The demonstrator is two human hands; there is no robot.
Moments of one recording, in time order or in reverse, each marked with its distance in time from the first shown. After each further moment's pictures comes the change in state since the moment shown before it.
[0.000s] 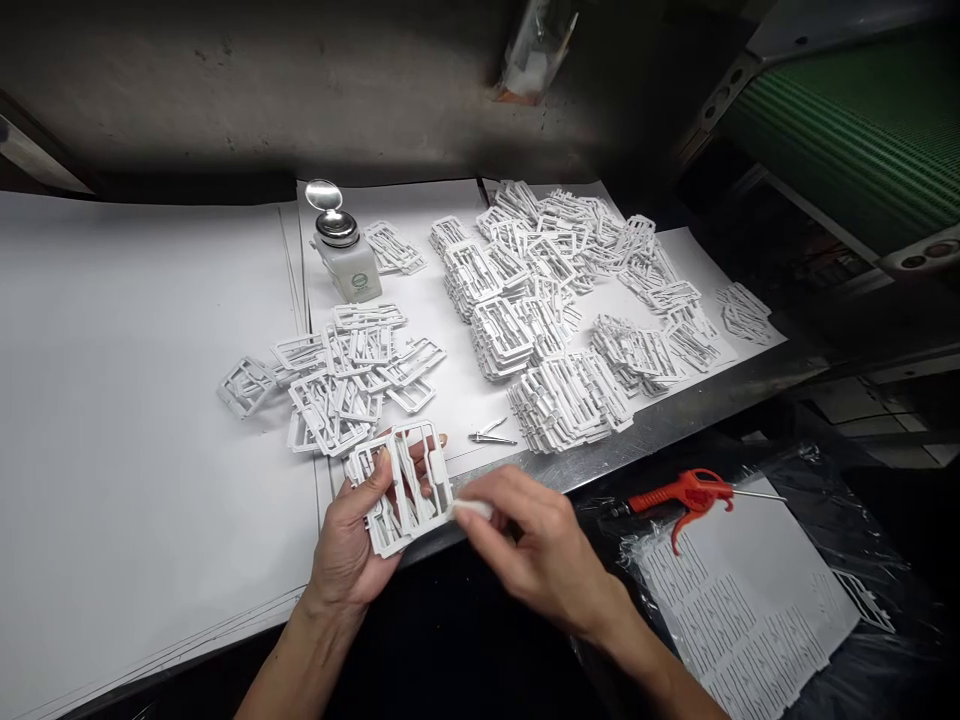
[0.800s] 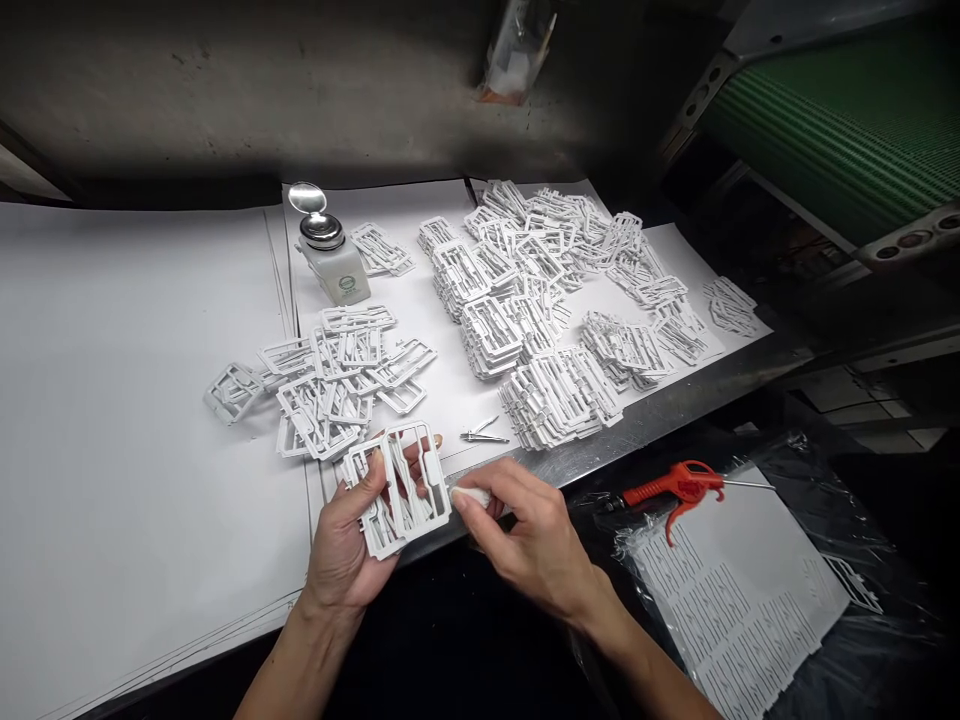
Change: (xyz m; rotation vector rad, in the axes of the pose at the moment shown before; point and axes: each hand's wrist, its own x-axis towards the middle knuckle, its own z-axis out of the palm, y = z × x) left_hand -0.001 -0.001 0.002 -0.018 -0.003 -0.035; right_hand 0.001 0.006 0.003 0.021 0.147 -0.002
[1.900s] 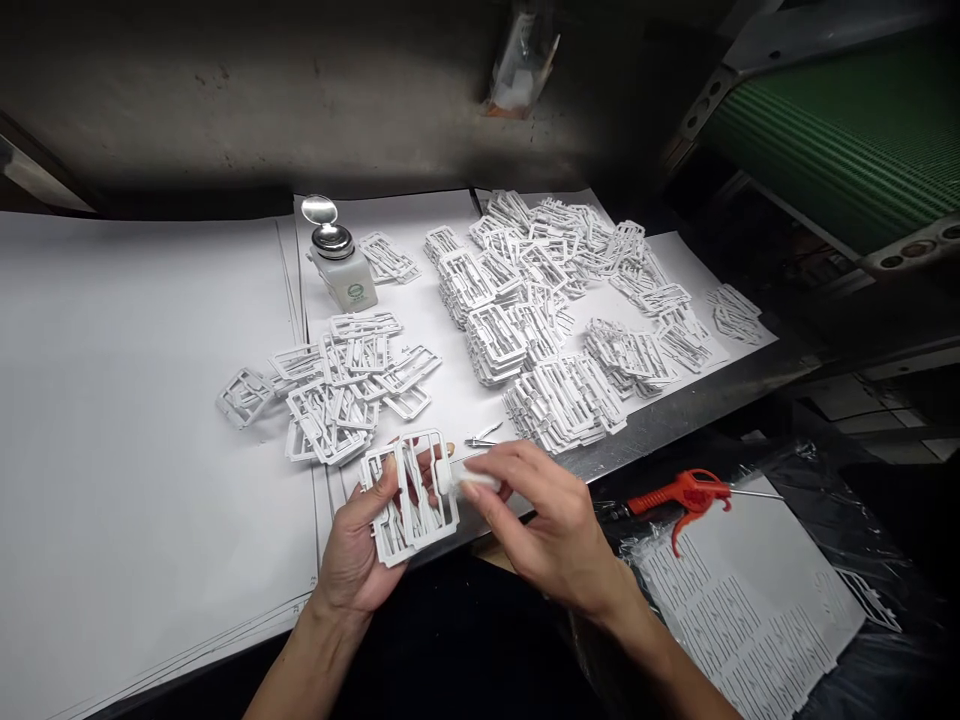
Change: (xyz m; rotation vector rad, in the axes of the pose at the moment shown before) left_hand 0.001 -0.002 0.000 -0.035 -0.033 -0.050; right_hand 0.014 -0.009 -0.013 -0.028 0.037 -0.155
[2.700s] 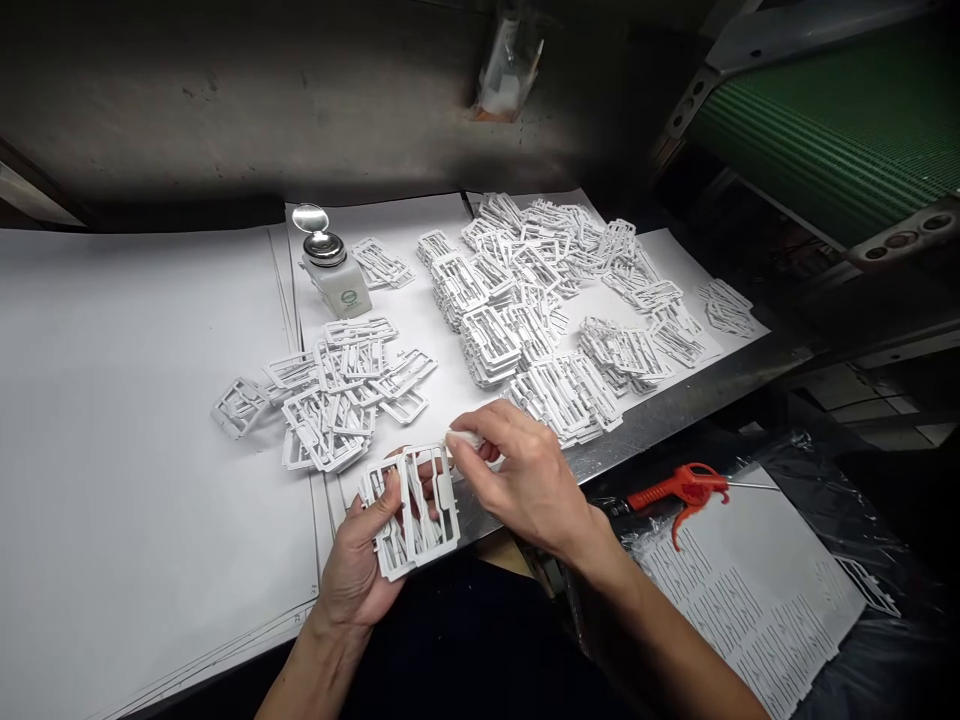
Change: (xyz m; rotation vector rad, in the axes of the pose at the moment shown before) left_hand -0.003 -0.005 -0.005 0.053 0.005 0.018; right_hand 0.039 0.003 0.005 -0.285 0.015 0.033
